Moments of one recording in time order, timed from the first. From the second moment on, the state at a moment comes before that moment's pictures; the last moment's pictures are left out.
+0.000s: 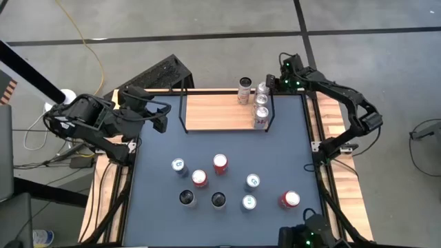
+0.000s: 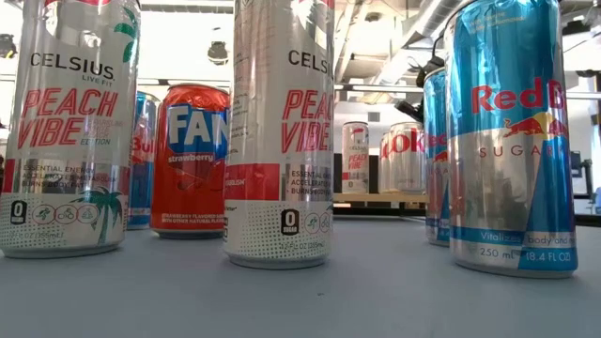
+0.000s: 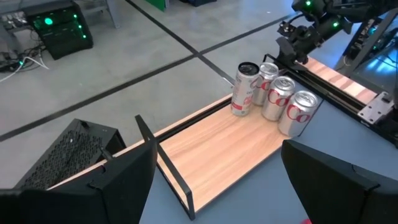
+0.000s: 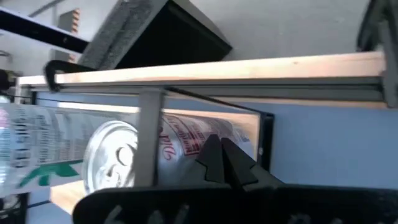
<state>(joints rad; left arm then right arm) -0.26 1.28 1.85 -1.37 -0.97 -0.80 -1.04 1.49 1.06 -0.42 -0.29 0.64</state>
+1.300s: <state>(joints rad) -0.26 1.28 1.85 -1.37 -0.95 -0.83 -0.94 0.87 1.24 -0.94 -0.42 0.44</state>
